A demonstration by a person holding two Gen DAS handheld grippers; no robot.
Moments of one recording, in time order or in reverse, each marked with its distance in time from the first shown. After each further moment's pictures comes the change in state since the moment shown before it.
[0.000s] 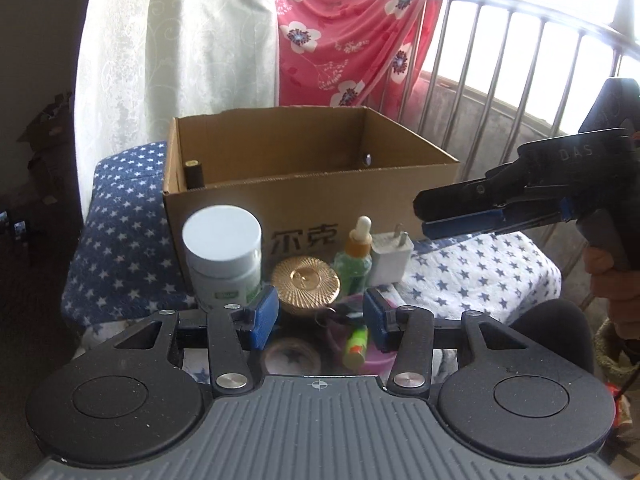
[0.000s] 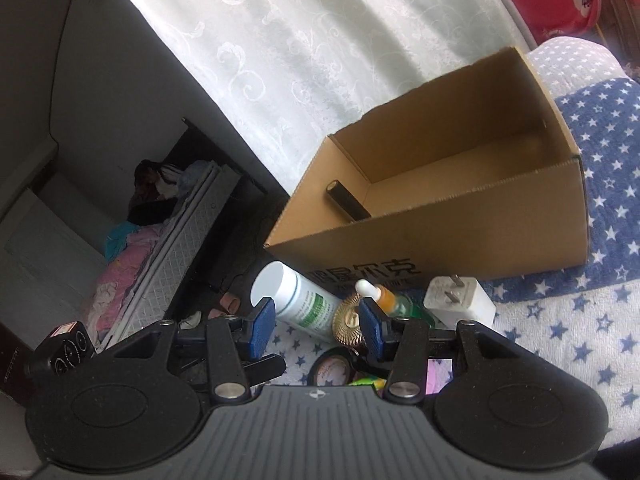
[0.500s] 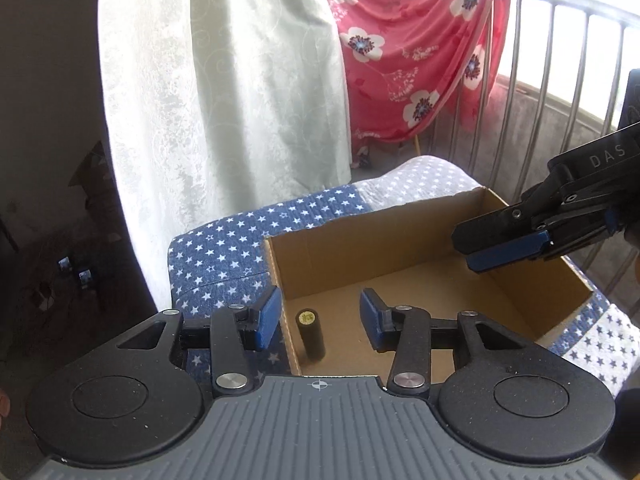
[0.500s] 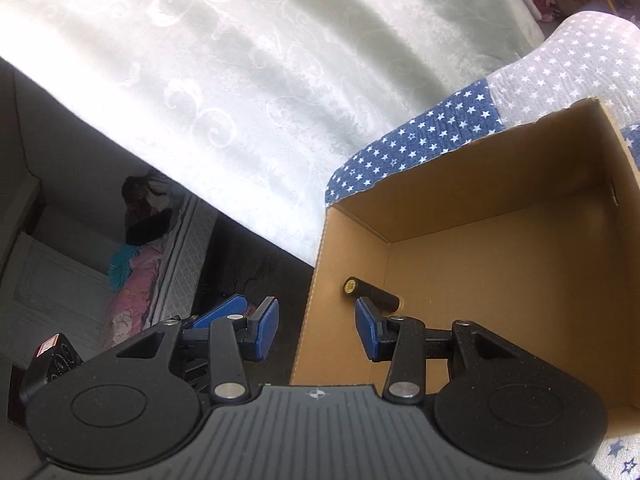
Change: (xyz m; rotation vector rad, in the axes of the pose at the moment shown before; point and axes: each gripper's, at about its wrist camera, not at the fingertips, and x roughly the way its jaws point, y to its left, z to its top) left arm 0.024 0.068 0.151 0.049 0.017 0.224; right arm 0.066 0.012 0.160 0.152 0.101 0.037
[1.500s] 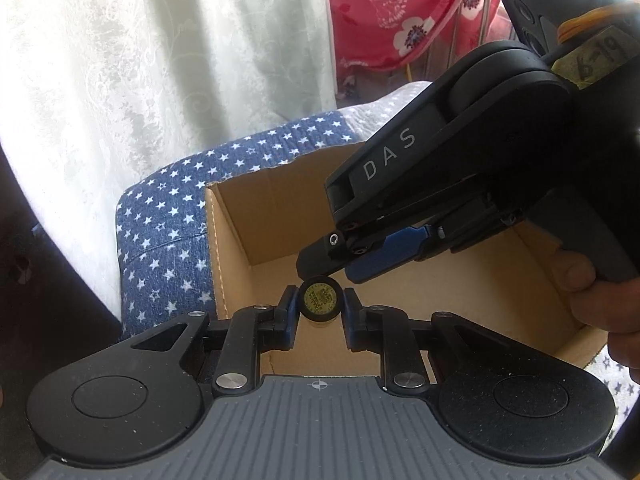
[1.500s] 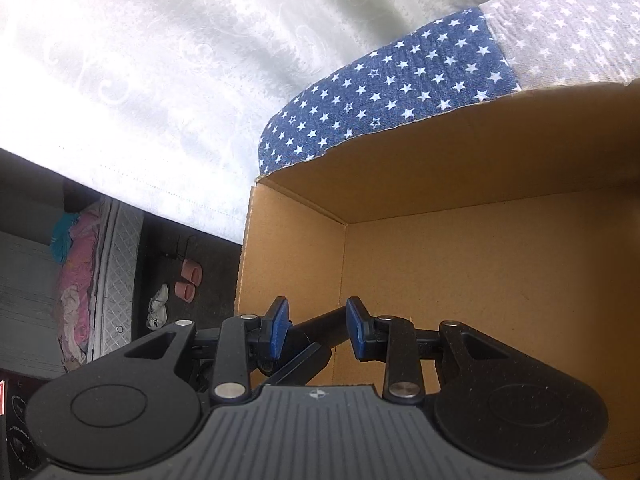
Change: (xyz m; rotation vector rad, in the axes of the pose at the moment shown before) left arm 0.119 -0.009 0.007 0.039 0.240 -0.028; right arm 0.135 -0.030 0.043 0.080 0.219 -0.195
